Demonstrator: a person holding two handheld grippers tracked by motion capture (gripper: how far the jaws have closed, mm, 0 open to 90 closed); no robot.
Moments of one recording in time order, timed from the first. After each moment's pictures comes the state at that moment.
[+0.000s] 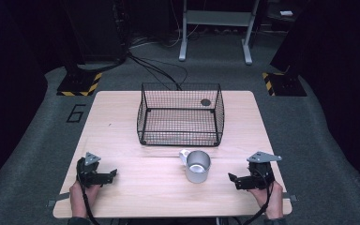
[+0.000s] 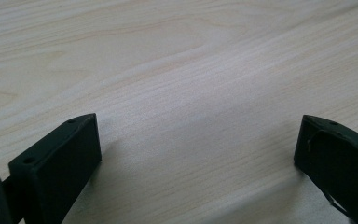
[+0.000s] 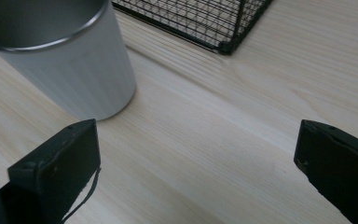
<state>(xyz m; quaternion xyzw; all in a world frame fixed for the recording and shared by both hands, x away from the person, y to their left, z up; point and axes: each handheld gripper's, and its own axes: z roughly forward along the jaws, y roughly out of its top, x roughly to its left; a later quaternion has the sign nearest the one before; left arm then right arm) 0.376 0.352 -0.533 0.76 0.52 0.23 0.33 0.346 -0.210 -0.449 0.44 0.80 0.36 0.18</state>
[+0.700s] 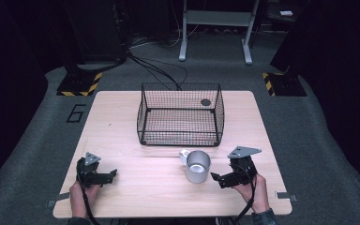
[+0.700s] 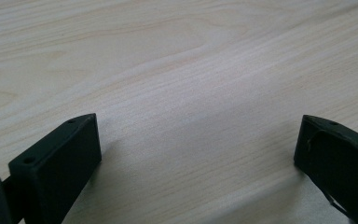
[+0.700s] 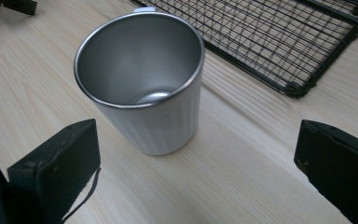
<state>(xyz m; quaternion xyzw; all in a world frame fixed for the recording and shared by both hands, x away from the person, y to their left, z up) 0.375 0.352 -0.533 0.76 0.52 0.23 0.33 0.357 -0.158 -0.433 0.37 0.84 0.38 0.14</state>
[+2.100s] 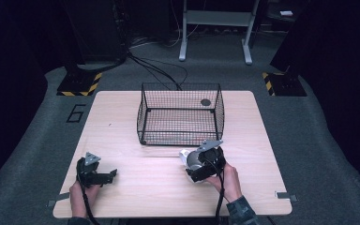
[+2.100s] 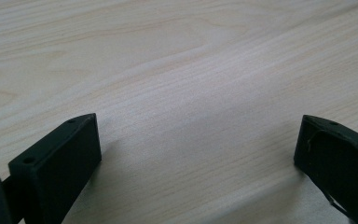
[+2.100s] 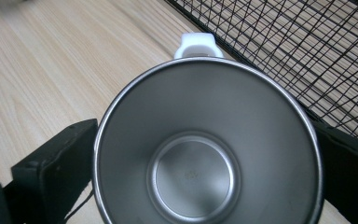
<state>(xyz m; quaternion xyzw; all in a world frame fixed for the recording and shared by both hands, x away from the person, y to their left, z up) 0.375 0.352 -0.533 0.76 0.52 0.23 0.33 0.390 -0.077 -0.446 0.34 0.87 0.33 0.13</state>
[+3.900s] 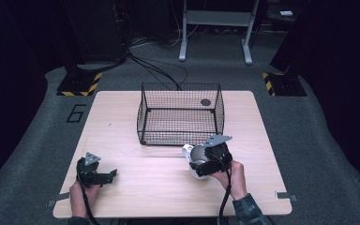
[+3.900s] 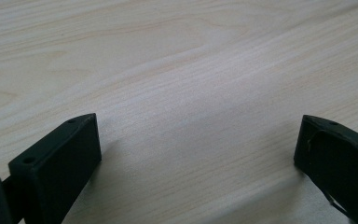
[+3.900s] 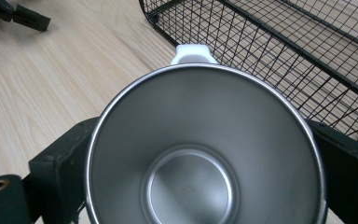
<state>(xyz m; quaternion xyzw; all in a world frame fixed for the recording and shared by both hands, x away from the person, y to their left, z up) 0.376 0.352 -0.533 0.76 0.52 0.23 0.33 0.389 -0.092 -0.419 0.32 0.86 0.37 0.15</state>
